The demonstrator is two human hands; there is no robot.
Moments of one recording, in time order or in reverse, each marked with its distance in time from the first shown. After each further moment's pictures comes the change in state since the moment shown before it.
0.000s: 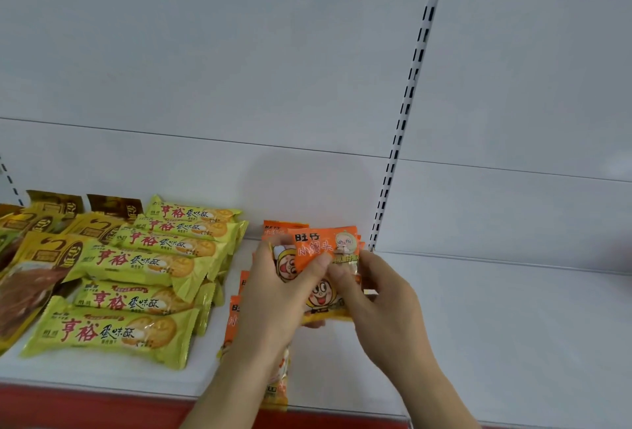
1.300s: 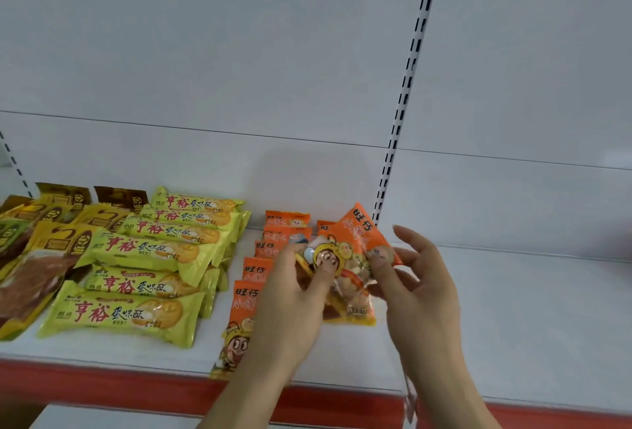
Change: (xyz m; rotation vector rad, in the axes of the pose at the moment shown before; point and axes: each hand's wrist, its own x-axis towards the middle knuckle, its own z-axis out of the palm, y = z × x) left_hand -0.026 -0.007 0.007 0.031 -0.076 0.024; right_hand -0.022 -0.010 -0.020 0.328 0.278 0.076
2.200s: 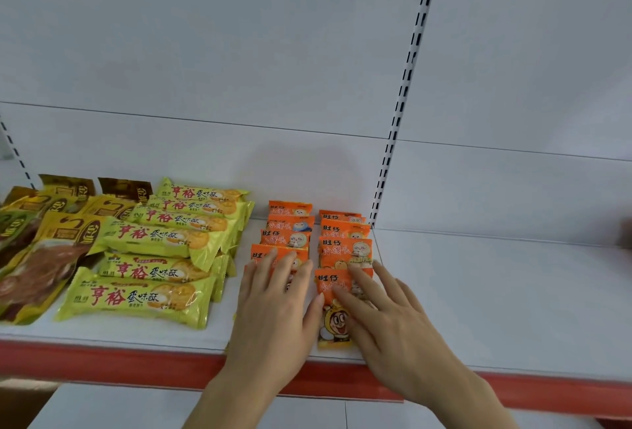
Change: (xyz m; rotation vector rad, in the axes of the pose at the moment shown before) left_hand -0.007 -0.058 -0.042 1.221 0.045 0.593; right_hand -0.016 0.057 -0.027 -1.289 -0.611 -0.482
